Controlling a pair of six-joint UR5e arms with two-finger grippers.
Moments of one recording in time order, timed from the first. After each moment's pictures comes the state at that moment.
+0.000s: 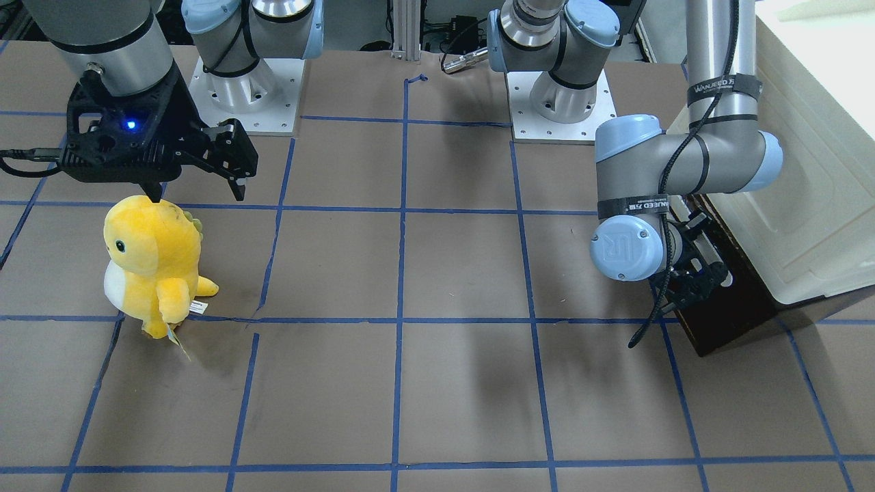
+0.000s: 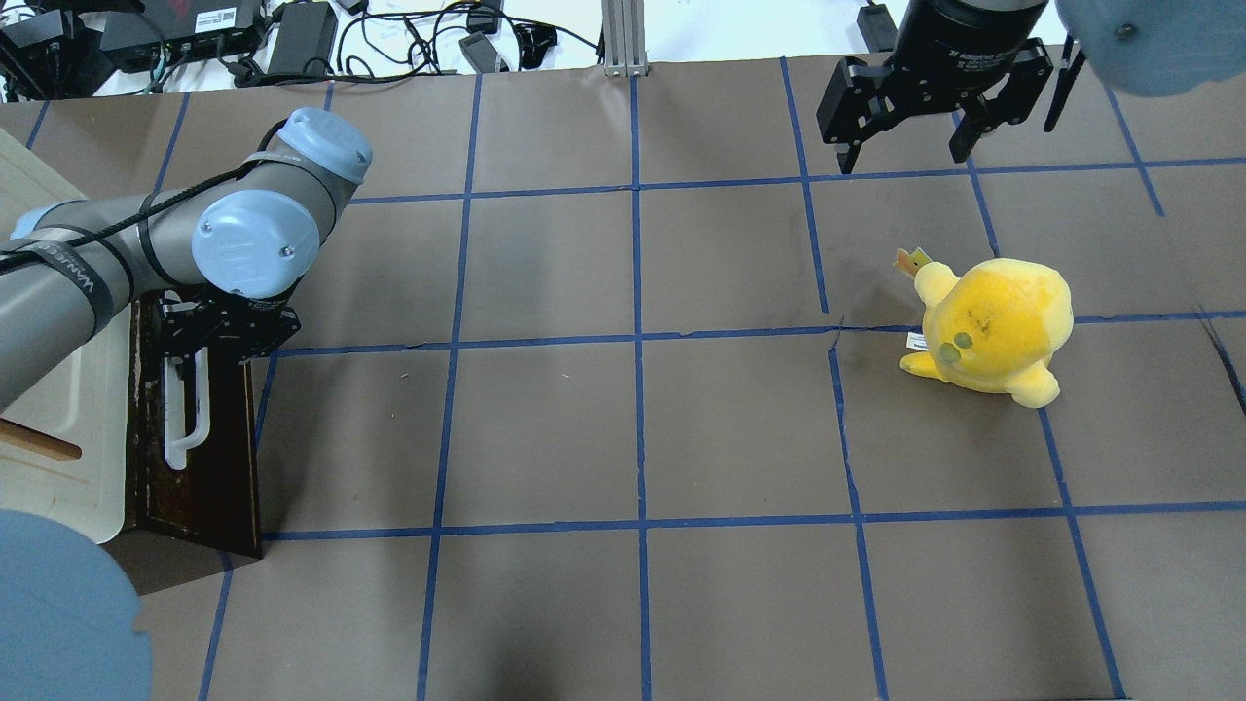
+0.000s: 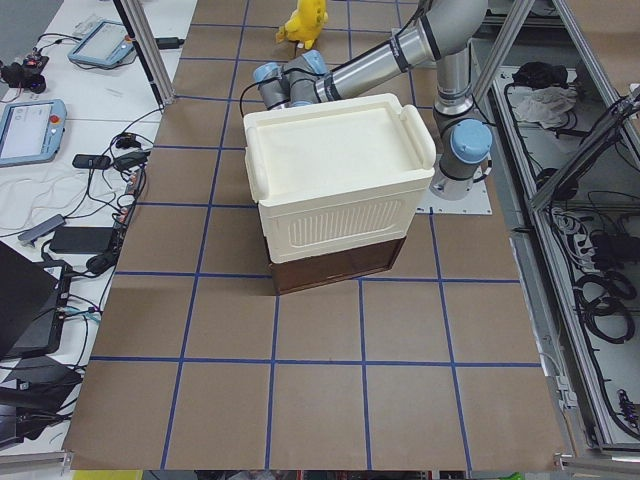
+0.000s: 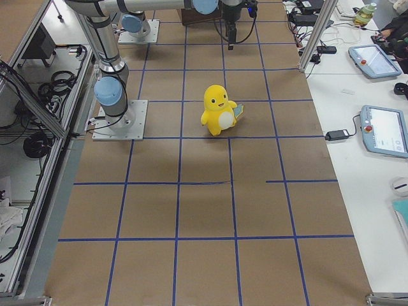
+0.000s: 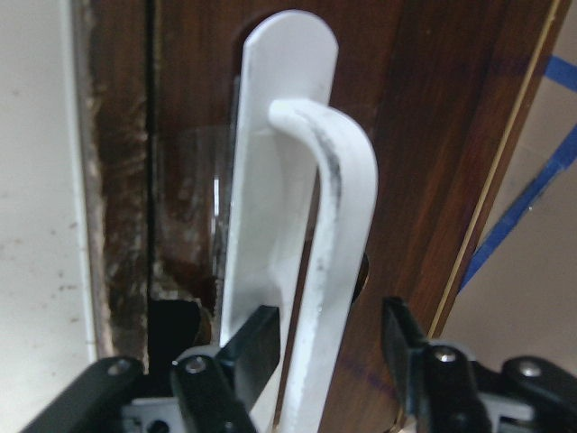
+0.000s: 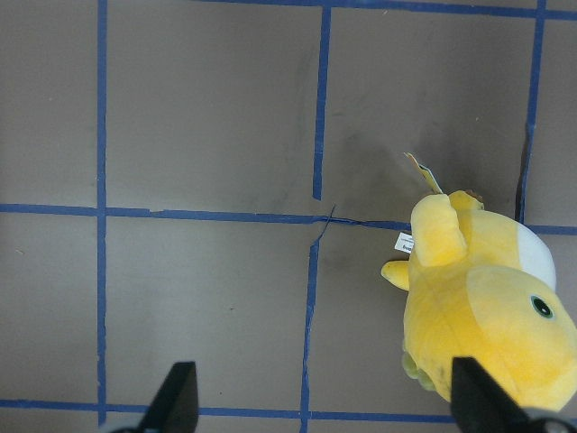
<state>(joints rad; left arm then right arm) -1.49 -1.93 -1.78 -1.51 2.35 -0.67 1.60 -1.48 1.44 -1.57 -1.58 -0.02</state>
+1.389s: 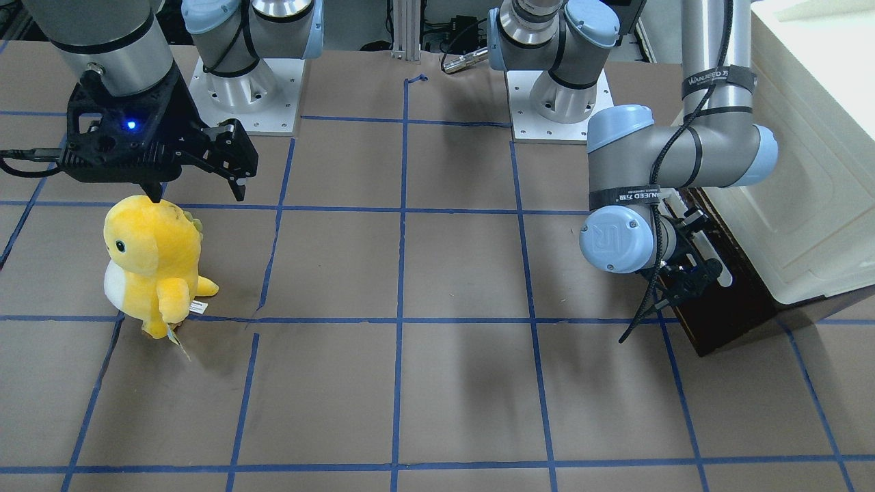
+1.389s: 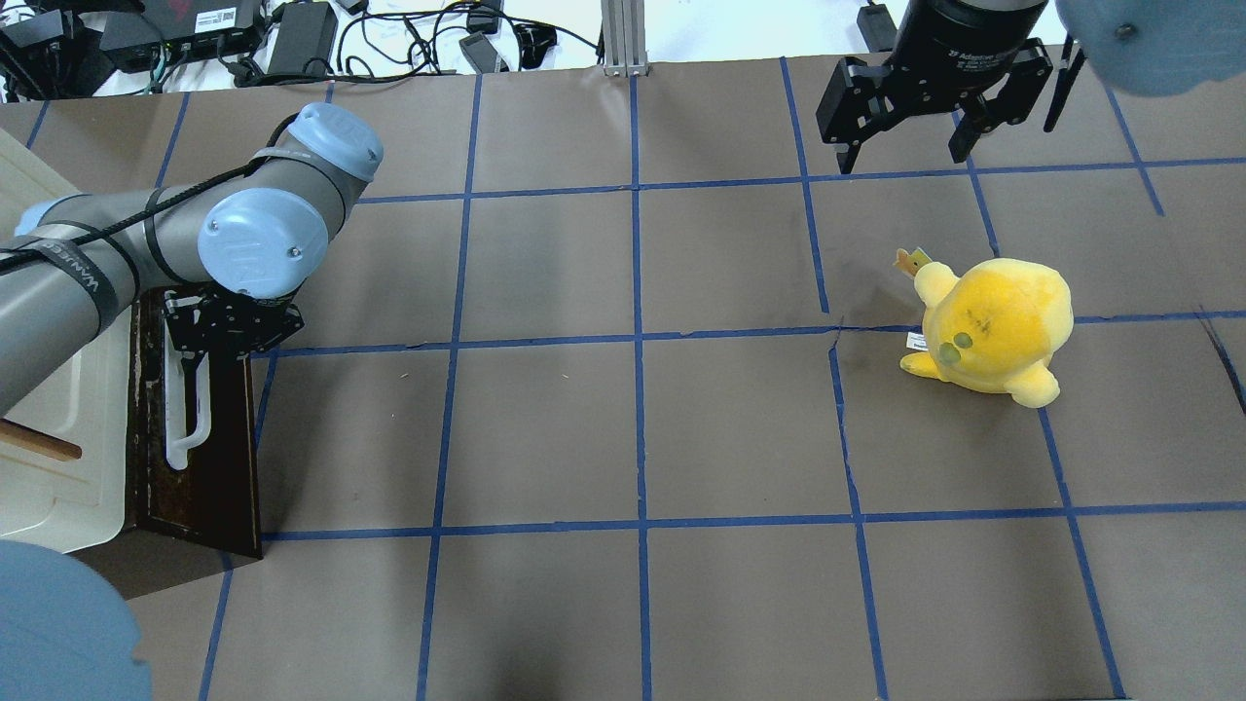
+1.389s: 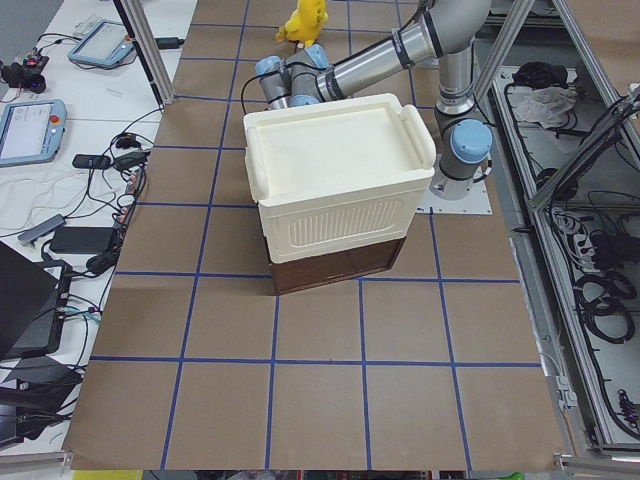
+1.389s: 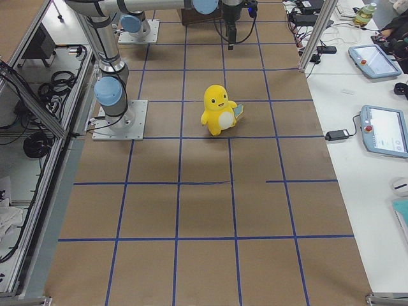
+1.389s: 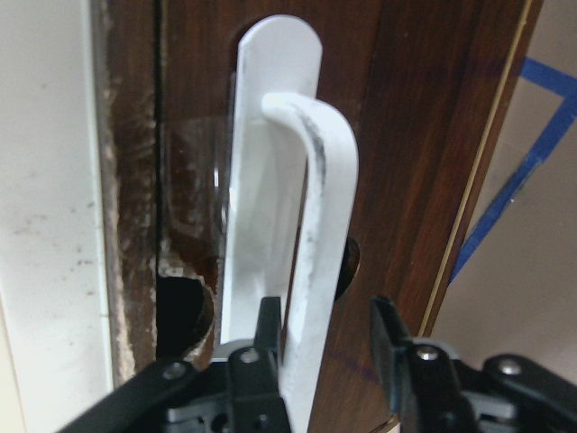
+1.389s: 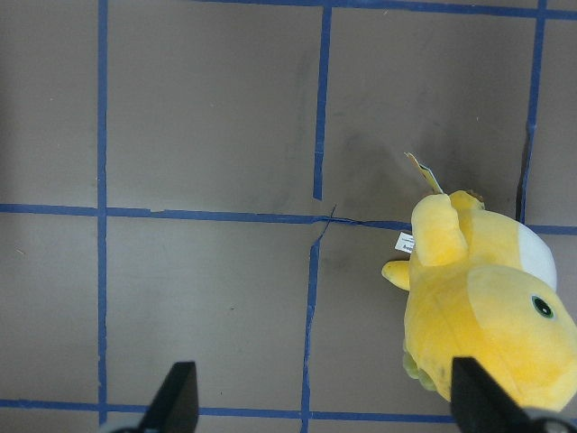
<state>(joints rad) -1.52 -1.91 -1.77 -1.52 2.36 -0.66 1.60 -1.48 1.44 -1.57 -1.58 -0.02</state>
